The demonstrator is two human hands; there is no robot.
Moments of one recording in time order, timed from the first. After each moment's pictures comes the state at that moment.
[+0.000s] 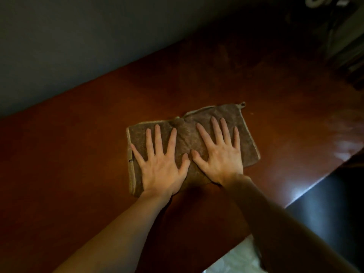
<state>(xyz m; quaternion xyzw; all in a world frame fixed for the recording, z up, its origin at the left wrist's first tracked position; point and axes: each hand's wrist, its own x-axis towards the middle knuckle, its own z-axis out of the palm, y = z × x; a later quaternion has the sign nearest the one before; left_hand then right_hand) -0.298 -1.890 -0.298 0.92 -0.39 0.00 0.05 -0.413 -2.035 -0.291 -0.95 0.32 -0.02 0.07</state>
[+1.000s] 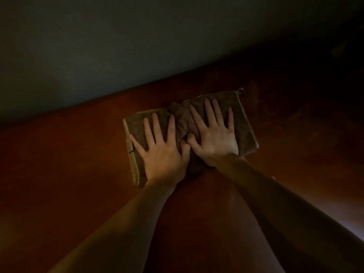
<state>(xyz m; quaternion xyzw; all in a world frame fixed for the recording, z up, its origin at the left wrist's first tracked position) -0.198 -2.005 -0.292 0.96 -0.26 -0.03 0.08 -0.246 -2.158 -0.288 -0.98 0.19 0.00 0.04</state>
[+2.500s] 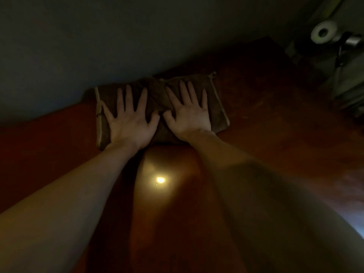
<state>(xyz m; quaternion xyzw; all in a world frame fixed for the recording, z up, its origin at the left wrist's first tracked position) -0.118 -2.060 -0.290 0.94 -0.33 -0.04 0.03 -0.219 -2.201 -0.286 -0.96 0.25 -0.01 0.08</state>
